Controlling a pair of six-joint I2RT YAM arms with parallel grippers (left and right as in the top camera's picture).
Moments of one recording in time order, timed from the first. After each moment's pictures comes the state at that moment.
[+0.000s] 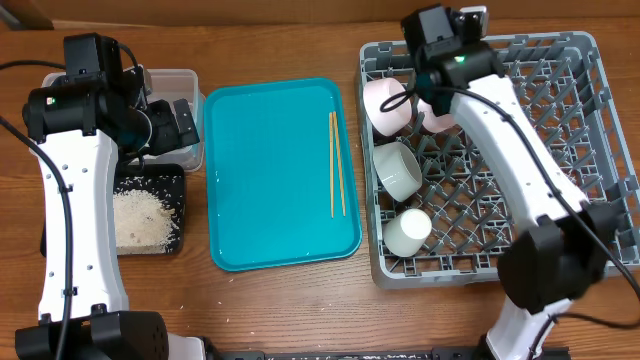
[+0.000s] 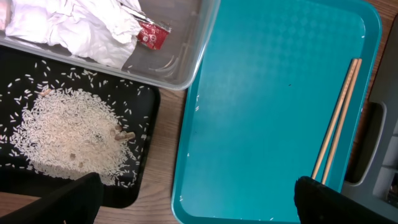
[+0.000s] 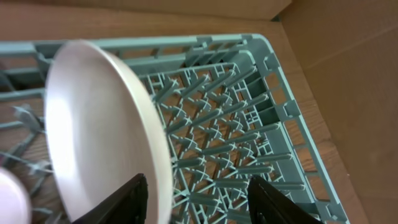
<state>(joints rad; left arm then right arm) 0.16 1.62 1.71 -1.32 0.11 -0.18 0.32 1.92 1.87 -1.04 0.79 0.32</state>
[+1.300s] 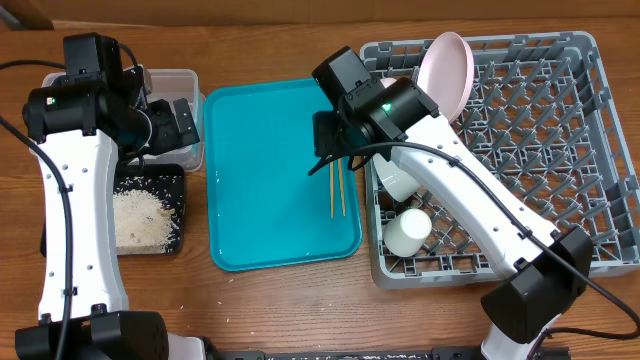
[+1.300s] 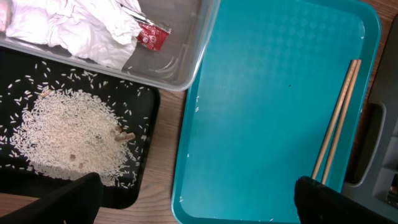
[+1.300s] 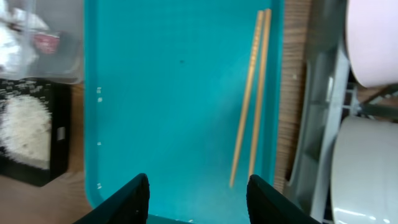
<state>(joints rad) 0.16 1.62 1.71 -1.31 0.11 -0.18 0.64 1.88 1.86 -1.11 -0.04 0.55</state>
